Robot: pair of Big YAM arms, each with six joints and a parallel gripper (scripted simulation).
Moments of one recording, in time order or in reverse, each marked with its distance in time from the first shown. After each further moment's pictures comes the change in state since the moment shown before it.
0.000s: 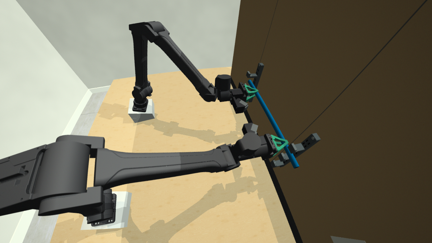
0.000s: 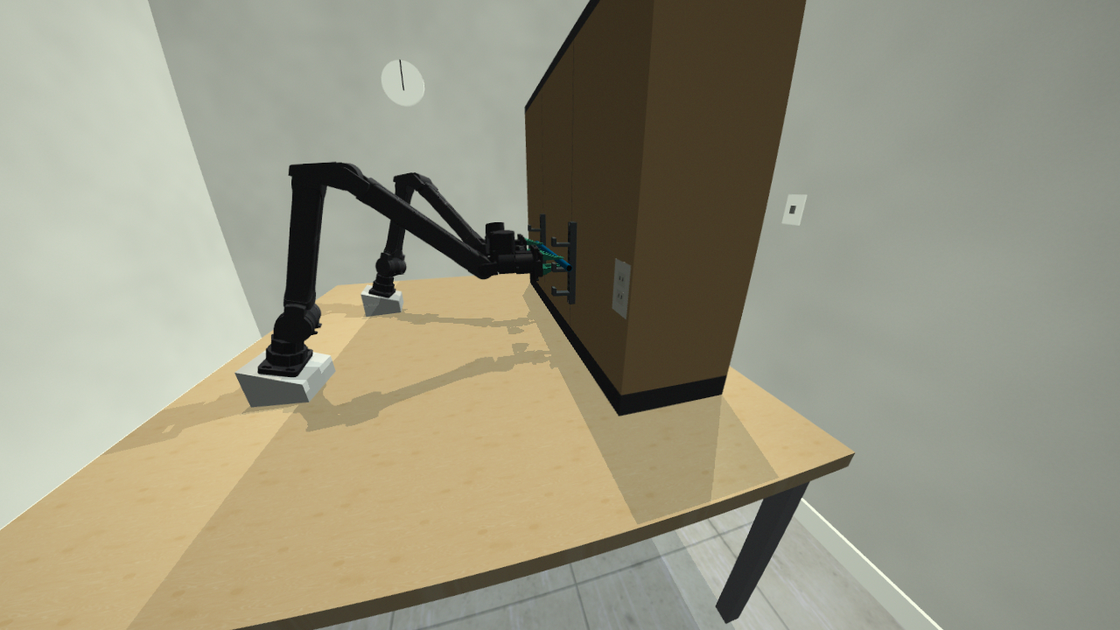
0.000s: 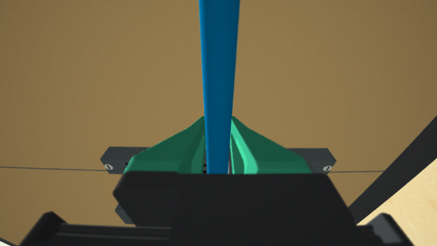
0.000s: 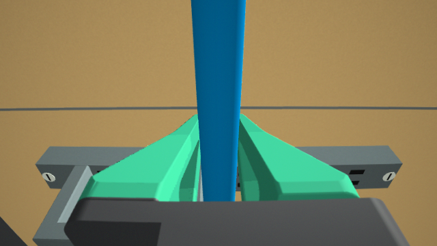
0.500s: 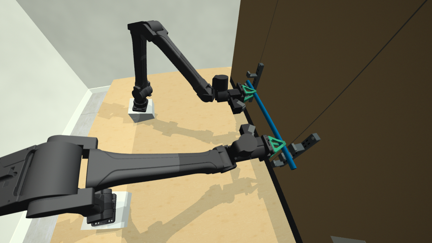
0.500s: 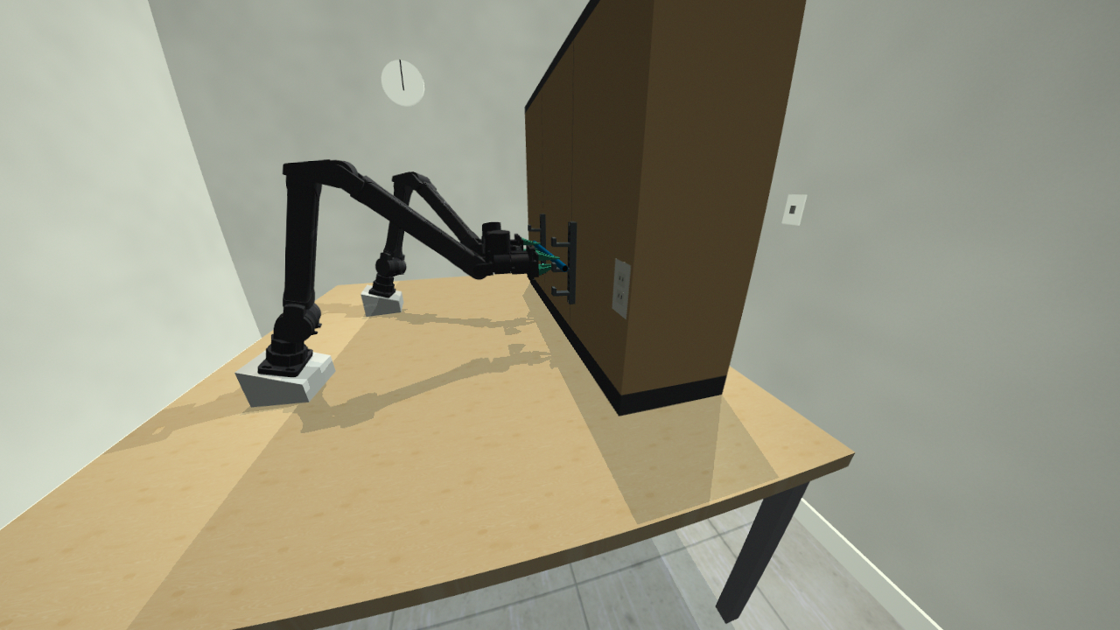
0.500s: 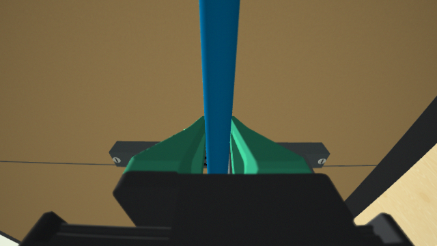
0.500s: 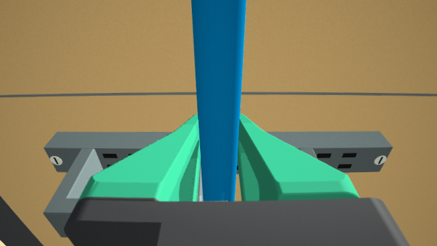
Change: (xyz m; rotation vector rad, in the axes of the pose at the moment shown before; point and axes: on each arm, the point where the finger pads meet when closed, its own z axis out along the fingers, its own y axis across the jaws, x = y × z) left arm -0.003 0.001 -0.013 -0.001 -0.005 0.001; right arm 0.003 -0.001 -0.013 -0.001 0.003 0.000
